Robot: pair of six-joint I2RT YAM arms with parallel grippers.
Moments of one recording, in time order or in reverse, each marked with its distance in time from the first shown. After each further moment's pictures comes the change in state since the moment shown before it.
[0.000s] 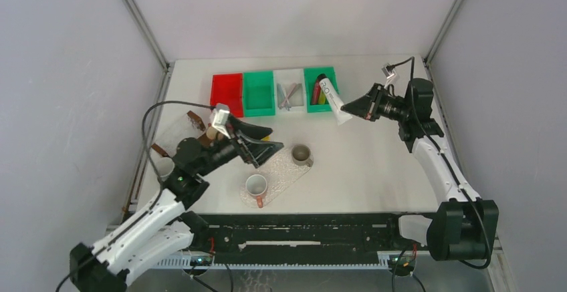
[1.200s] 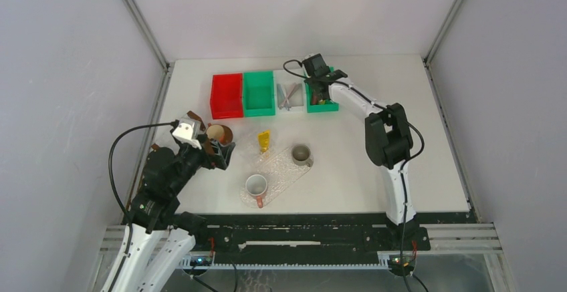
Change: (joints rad) left arm 0.233 -0.268 0.127 -0.751 -0.349 0.490; right arm 0.466 0.984 0.940 -0.536 1.329 -0.797
